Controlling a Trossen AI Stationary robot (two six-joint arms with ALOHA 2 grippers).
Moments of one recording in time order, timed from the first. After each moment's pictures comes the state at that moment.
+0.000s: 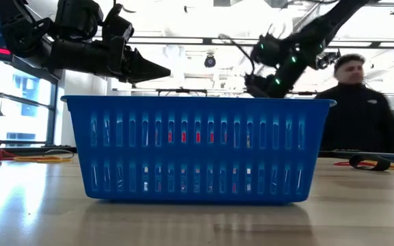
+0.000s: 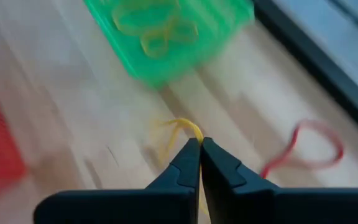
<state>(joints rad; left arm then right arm) 0.17 1.37 0.36 0.93 0.00 0.17 -0.52 1.55 0.88 -0.19 0.03 0.02</state>
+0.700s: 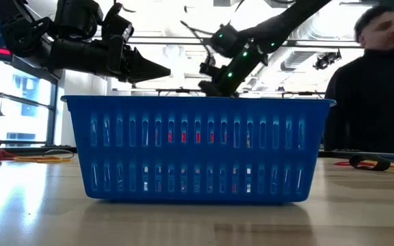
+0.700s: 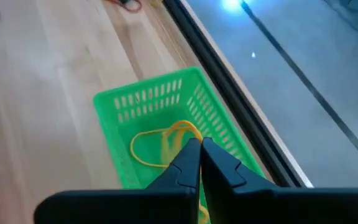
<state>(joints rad) 0.16 1.37 0.36 0.93 0.00 0.17 -0.44 1.88 1.33 -0.17 0.15 -0.13</state>
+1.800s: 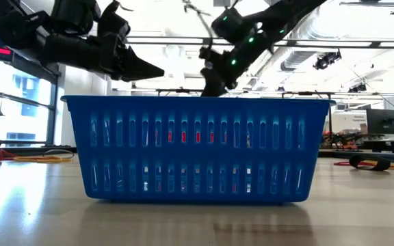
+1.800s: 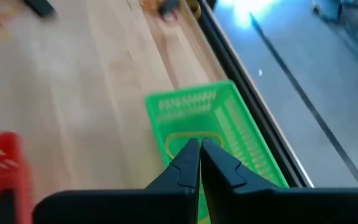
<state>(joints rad) 0.16 1.26 0.36 0.75 -0.01 0.16 -0.33 1.78 1.26 -0.14 0.18 -0.17</state>
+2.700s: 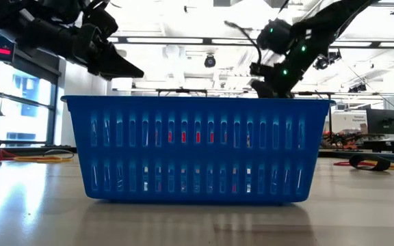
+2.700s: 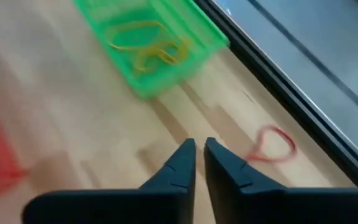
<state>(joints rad) 0.16 0.98 0.37 0.30 -0.02 0.10 -0.42 1.43 0.82 -0.19 0.26 0.05</state>
